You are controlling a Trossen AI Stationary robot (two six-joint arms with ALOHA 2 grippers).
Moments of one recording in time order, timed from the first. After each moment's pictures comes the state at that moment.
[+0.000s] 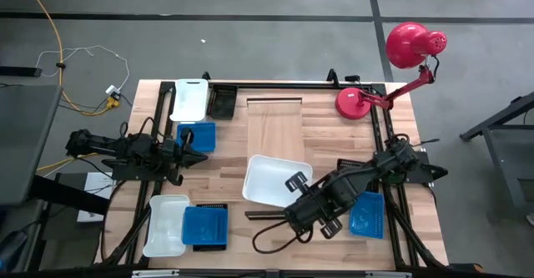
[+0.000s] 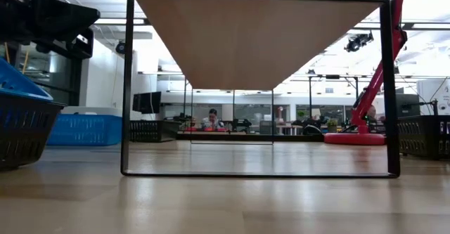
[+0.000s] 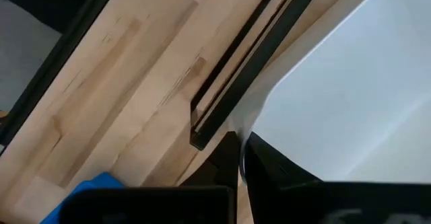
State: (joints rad) left arm -0.07 0.01 0.01 0.07 -0.09 -0.07; right arm 0.52 2.01 2.24 -1.57 0.10 -0.17
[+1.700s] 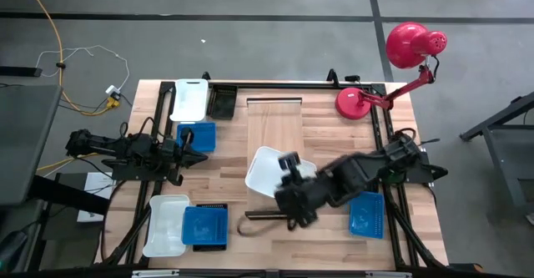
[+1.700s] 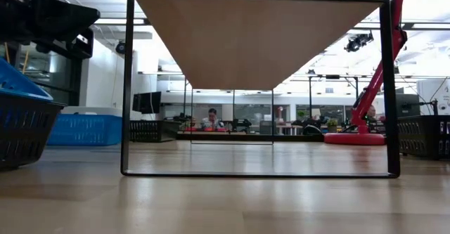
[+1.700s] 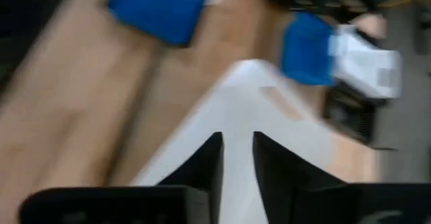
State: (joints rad) left arm -0.07 0.01 0.01 0.07 -0.09 -0.07; right arm 0.45 1.98 2.32 -1.33 0.44 -0.10
